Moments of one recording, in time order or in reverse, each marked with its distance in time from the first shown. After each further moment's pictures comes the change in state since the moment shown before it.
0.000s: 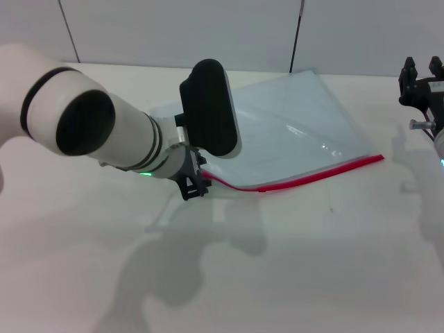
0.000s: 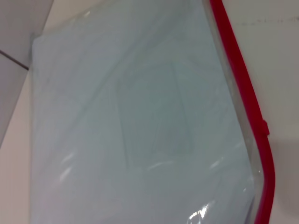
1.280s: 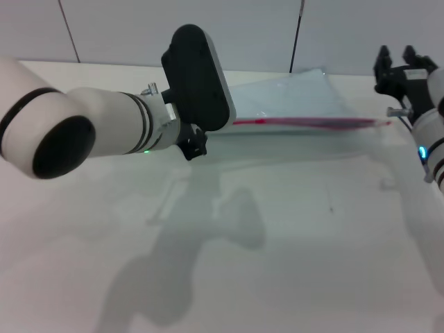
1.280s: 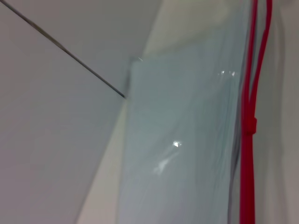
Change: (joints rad) left arm 0.116 0.001 0.015 -0.153 0.171 0.182 -0.152; right arm -0.008 -0.022 0.059 -0.157 -0.012 -0.082 -0.046
